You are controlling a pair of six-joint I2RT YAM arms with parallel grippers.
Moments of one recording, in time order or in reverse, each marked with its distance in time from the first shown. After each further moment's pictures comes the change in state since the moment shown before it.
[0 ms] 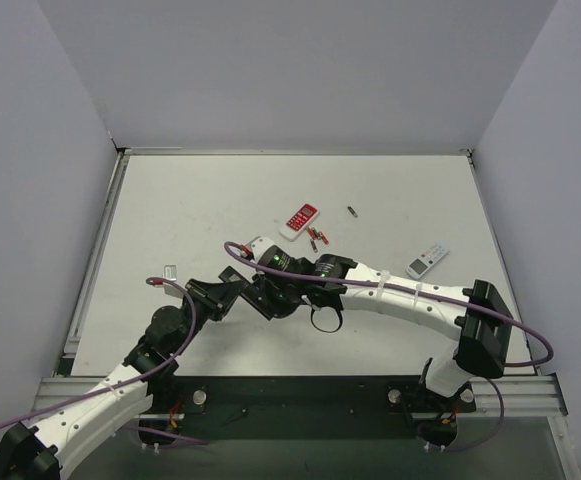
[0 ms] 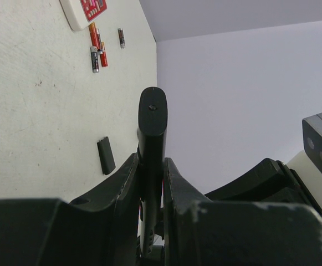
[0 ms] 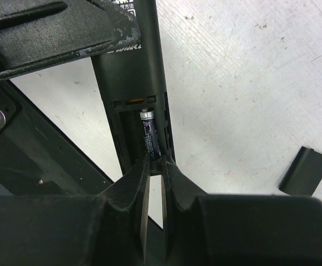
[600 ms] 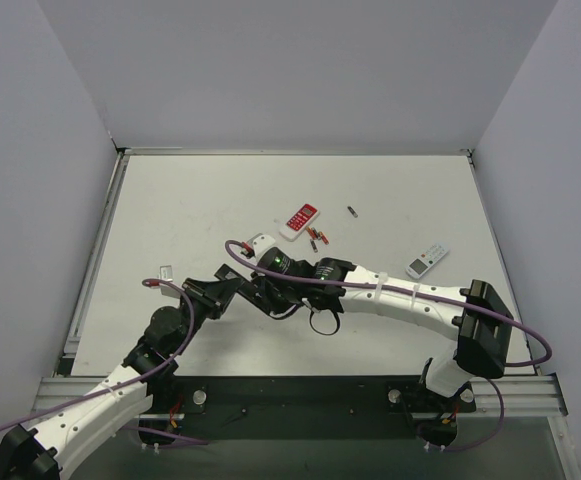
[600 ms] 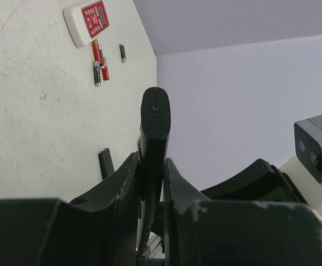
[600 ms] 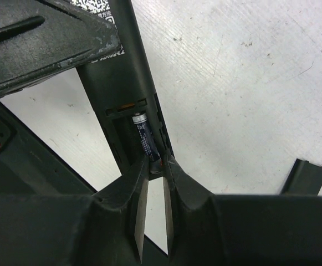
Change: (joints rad) left arm 0.001 -0.016 0.000 -0.002 -0.050 0.003; right arm 0.000 -0.007 -0.051 0.105 0.060 0.018
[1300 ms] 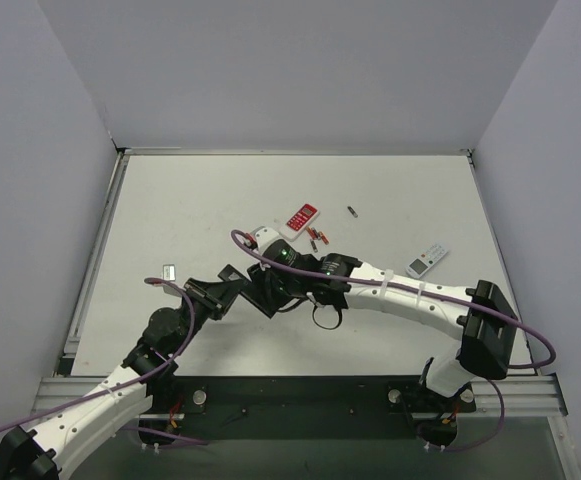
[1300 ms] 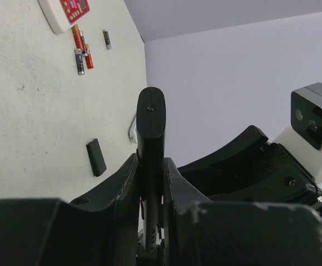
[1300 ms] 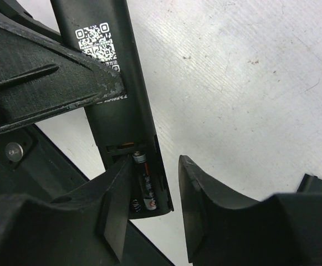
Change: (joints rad) left arm -0.005 -0.018 0.000 0.008 0.045 0.014; right arm -0.026 -0.015 -0.011 0.064 -0.035 0.005
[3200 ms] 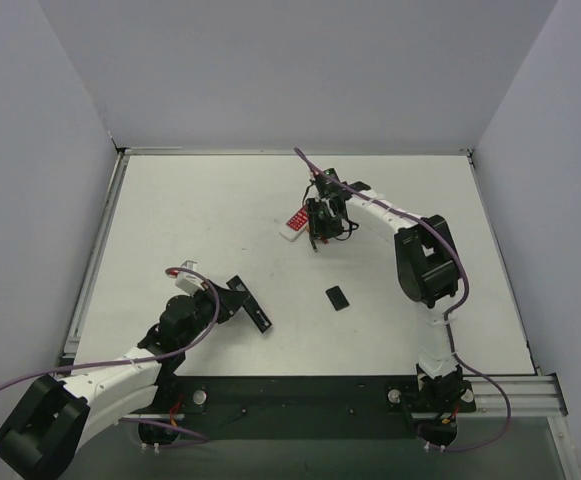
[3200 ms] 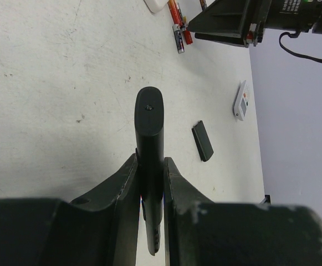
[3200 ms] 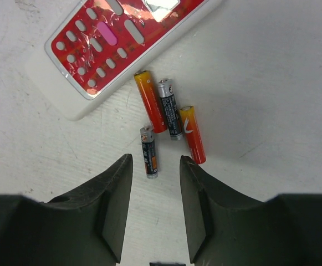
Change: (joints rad) left arm 0.073 0.401 0.003 0.145 0.101 0.378; right arm -0.616 0.521 0.362 -0.108 -0.168 -0.046
